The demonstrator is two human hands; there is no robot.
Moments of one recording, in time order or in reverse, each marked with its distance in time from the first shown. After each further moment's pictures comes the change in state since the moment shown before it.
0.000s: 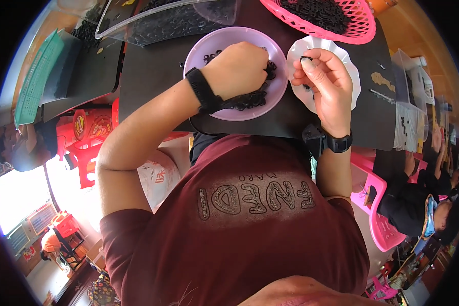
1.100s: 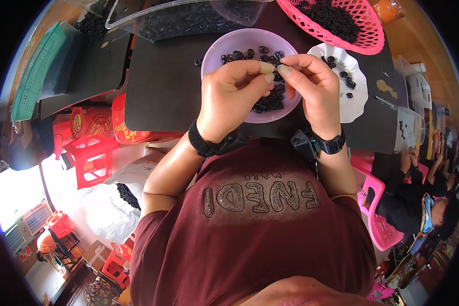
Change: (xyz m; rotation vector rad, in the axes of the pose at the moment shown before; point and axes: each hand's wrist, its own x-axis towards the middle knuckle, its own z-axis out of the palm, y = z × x) left_hand -0.069 0.031 0.012 -1.233 0.696 -0.313; right_hand 0.004 0.008 0.053 -0.142 -0.069 0.025
